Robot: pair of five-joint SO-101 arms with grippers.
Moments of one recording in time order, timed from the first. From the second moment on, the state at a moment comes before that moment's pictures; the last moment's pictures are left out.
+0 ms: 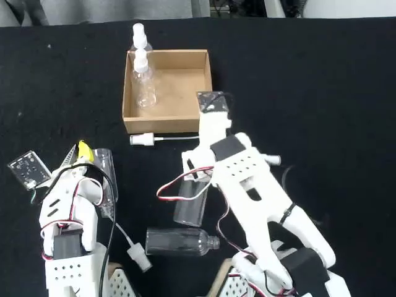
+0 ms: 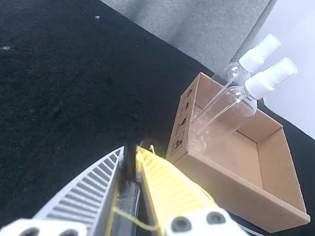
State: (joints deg) left arm -12.5 -104.0 96.1 33.9 26.1; right arm -26.2 -20.8 38.5 67.7 -19.6
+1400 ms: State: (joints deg) left arm -12.5 -104.0 96.1 33.9 26.1; right arm -21.5 -2.6 30.3 70.3 32.6
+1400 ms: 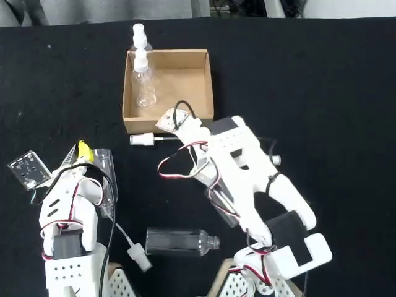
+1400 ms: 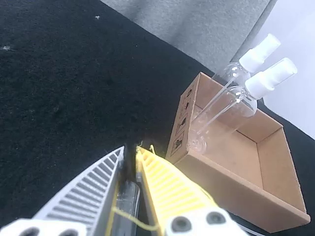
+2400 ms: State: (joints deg) left arm -12.5 -104.0 96.1 33.9 26.1; right arm -21.5 -2.6 29.4 73.9 16.7
